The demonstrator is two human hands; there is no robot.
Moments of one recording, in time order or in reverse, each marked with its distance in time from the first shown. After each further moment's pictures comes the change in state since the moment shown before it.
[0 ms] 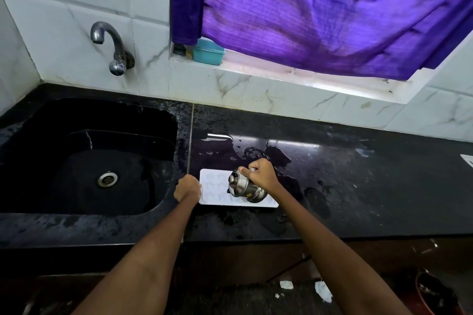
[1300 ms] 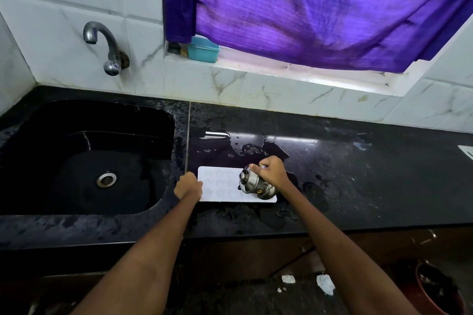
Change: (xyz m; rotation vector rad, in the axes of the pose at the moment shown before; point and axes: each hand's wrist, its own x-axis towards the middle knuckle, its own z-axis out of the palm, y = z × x) left_hand -0.003 0.003 0.005 0.179 0.008 0.059; right_hand -0.008 0.026 -0.020 0.022 0.061 0.039
